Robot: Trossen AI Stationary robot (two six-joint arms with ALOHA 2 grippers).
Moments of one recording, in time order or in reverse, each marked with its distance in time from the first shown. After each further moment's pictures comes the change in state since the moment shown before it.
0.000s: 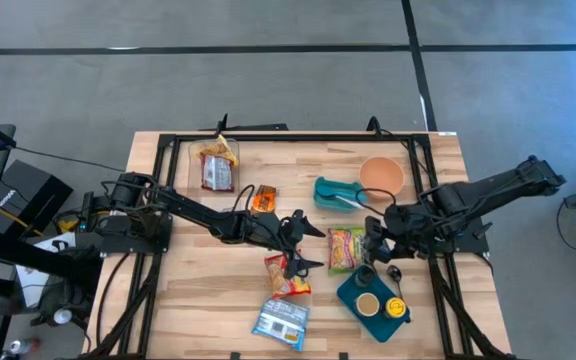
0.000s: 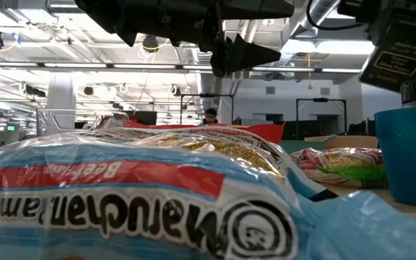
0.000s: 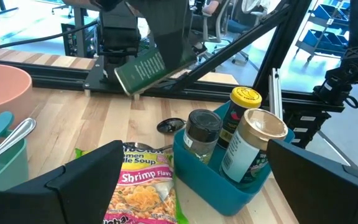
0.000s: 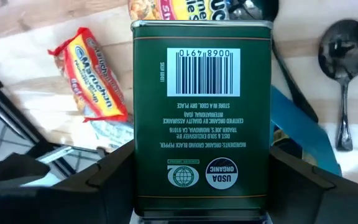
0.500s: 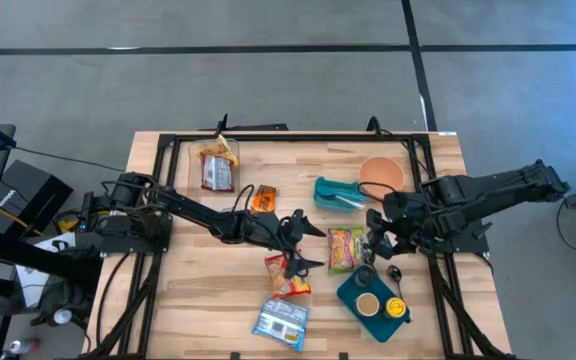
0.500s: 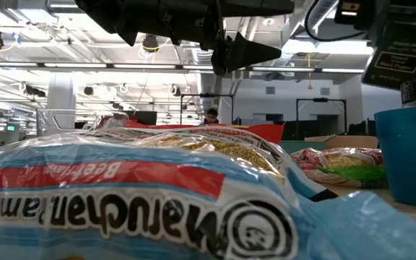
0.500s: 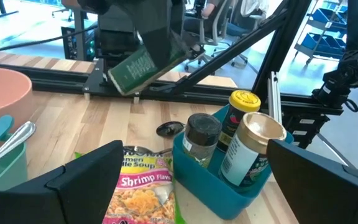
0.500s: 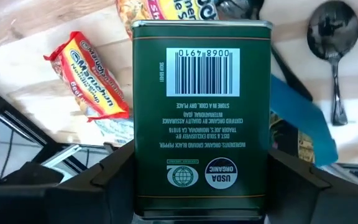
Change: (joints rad) left arm 0.000 0.000 0.000 0.014 0.000 0.000; right arm -0.128 -0.026 0.000 -0.039 -0.145 -0.013
